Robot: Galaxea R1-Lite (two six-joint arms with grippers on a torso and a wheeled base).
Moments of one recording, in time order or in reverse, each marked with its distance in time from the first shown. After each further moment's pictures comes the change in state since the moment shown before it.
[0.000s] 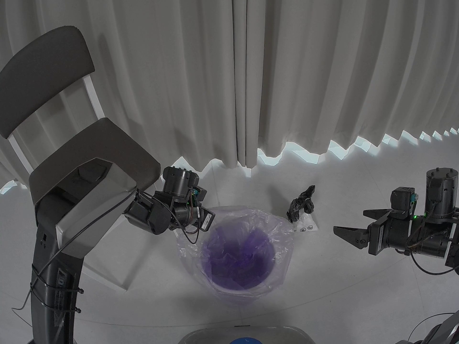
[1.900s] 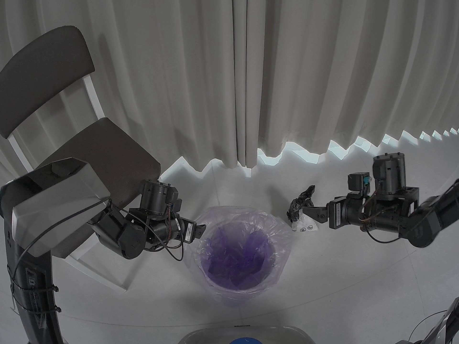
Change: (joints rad) left arm 0.000 -0.212 0.471 -0.287 0.117 -0.219; right arm -0.011 0.413 -0.324 -0.026 -0.039 0.006
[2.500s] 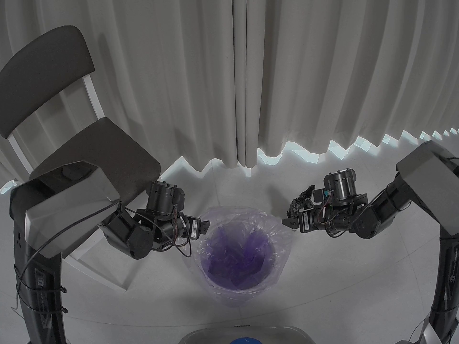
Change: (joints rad) left arm -0.010 0.074 -0.087 -0.016 0.020 -0.080; right arm -0.036 0.433 -0.312 0.045 0.014 0.000
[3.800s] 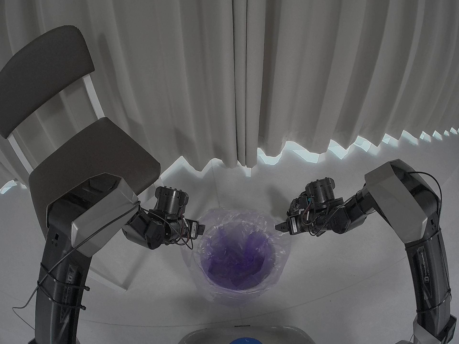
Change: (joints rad) left arm 0.070 0.248 -0.295 0.152 0.017 0.028; right arm -0.038 0.293 -0.389 0.206 0.006 -0.044
